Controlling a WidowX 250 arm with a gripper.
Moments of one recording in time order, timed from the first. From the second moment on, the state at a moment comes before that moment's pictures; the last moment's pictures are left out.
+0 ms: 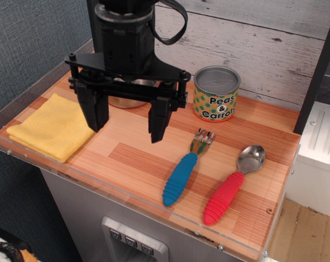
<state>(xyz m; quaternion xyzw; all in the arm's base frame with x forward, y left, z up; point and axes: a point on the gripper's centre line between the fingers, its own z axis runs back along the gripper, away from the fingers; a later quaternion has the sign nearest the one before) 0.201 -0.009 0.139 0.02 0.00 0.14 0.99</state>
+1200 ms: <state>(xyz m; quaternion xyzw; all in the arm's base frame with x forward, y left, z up) 0.240 0.129 0.066 0.08 0.04 0.26 0.96</state>
